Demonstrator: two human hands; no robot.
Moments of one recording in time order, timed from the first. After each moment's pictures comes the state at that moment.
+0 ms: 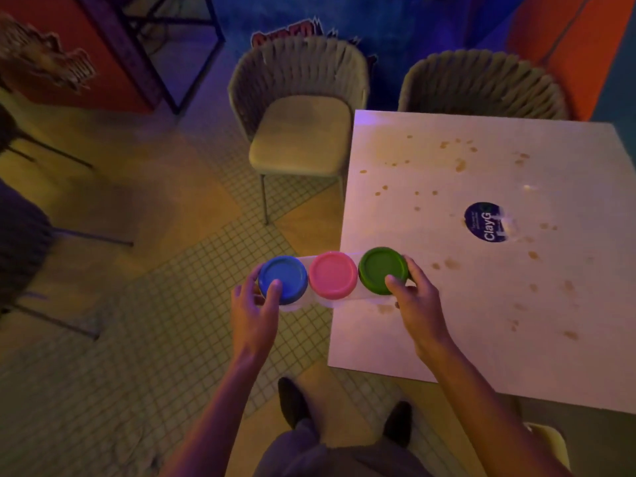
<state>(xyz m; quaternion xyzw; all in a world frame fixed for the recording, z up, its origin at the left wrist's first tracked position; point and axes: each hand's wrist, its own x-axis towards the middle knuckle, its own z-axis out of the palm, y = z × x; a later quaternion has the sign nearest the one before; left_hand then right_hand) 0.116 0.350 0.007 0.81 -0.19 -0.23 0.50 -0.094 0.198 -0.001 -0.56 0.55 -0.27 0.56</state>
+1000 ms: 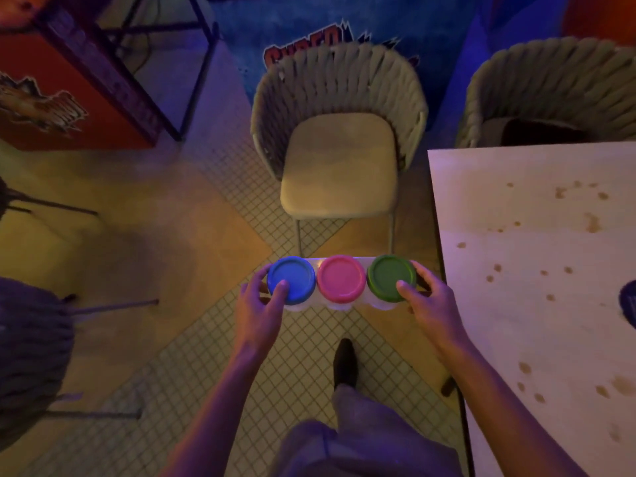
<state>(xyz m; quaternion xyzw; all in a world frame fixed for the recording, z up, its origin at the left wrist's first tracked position) 0.466 0.183 -0.015 0.82 -0.24 -0.29 0.43 0.220 0.050 -0.032 -0.52 0.59 -0.25 0.56</state>
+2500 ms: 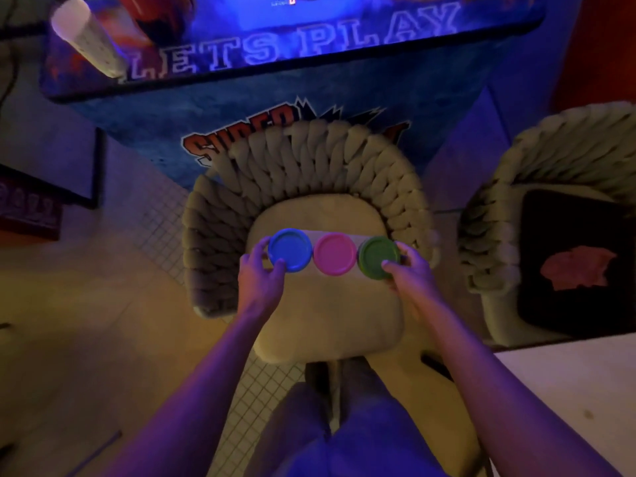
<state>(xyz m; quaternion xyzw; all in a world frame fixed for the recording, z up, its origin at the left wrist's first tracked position) 0.725 -0.409 -0.113 0.83 -0.34 -0.33 0.30 0.465 -0.494 -0.130 -0.38 0.72 -0.18 0.55</state>
